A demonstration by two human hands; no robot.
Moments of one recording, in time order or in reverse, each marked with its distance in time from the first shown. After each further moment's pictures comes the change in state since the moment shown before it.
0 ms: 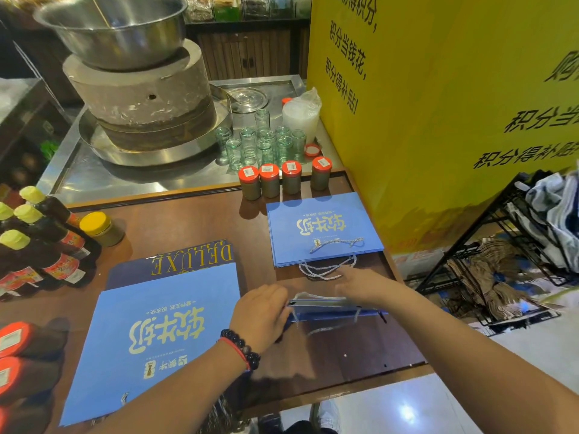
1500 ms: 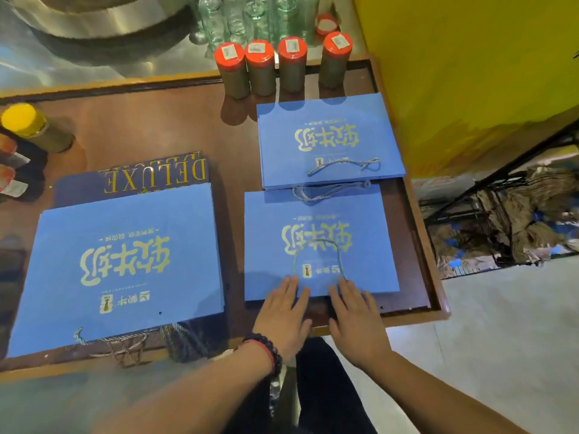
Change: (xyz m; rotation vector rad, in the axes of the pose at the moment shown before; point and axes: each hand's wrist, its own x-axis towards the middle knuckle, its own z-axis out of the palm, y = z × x) left_hand -0.060 0.035 0.181 -0.045 -0.621 -0.149; right_hand 0.022 0.112 0.228 -0.343 0.225 -0.195
